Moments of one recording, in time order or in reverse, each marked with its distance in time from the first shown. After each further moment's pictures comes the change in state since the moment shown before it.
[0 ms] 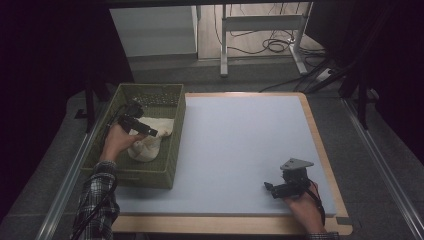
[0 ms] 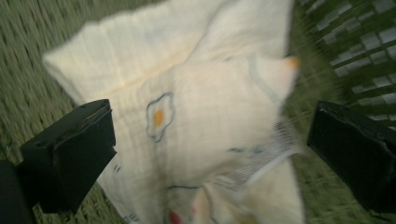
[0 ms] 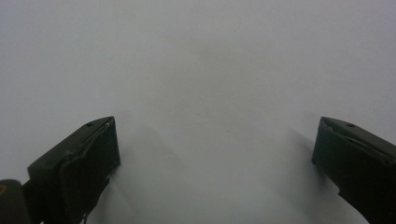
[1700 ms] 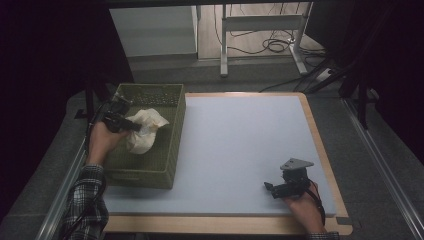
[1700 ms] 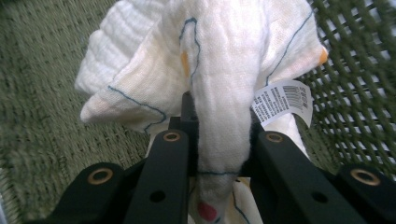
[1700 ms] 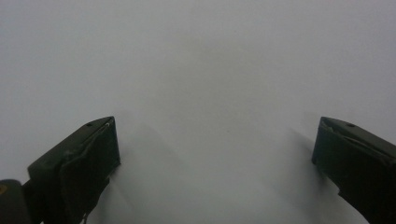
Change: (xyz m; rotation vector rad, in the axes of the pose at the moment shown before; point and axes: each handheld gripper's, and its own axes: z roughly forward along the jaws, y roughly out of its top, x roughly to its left) left arm 0.005 -0.020 -0.068 -0.114 -0.069 -0.011; right arm 0.000 0.000 0.000 0.000 0.001 0.000
